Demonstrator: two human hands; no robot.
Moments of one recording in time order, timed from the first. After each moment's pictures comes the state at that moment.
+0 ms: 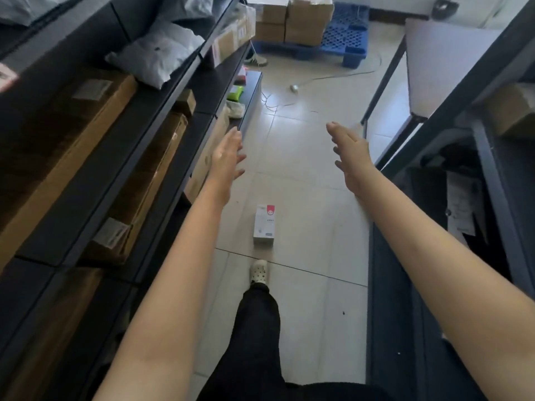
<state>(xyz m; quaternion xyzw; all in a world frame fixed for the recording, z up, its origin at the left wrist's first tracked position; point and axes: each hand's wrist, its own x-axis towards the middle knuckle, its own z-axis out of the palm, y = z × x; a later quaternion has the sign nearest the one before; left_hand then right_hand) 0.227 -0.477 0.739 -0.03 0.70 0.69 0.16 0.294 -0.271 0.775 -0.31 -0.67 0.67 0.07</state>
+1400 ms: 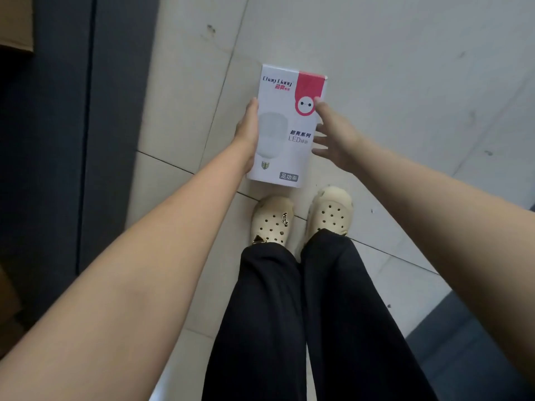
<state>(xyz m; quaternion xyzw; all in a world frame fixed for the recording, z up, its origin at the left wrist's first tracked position) -0.024 -0.374 -0.092 -0.39 0.63 0.51 0.43 -0.006 -0.207 -0.050 -0.42 -0.54 0.60 -0.41</state>
